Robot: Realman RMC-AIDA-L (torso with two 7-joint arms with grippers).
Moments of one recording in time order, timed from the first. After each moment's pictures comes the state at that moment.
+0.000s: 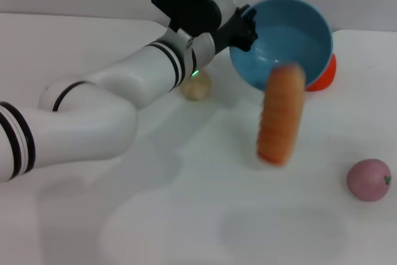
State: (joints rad) left arm -0.71 -2.08 2.23 0.71 2.25 -0.24 -2.74; right arm 0.15 2.07 -0.55 -0.75 -1.51 -1.52 1.43
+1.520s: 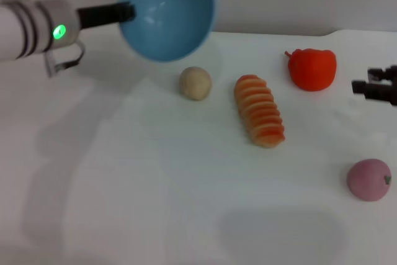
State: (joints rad) left arm -0.42 -2.05 1.37 1.11 2.14 0.66 -2.71; right arm 0.48 2.07 -0.79 -1.04 -2.19 -1.37 1.84
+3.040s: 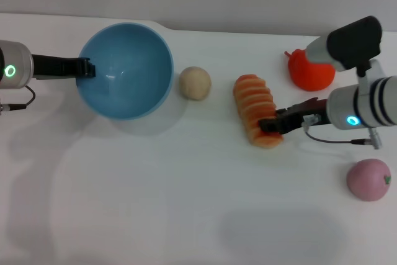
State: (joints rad) left arm -0.36 -2.05 1.19 1.21 2.39 1.04 -2.75; right arm 0.71 2.08 -1.58 -0.62 -2.10 -0.73 2.32
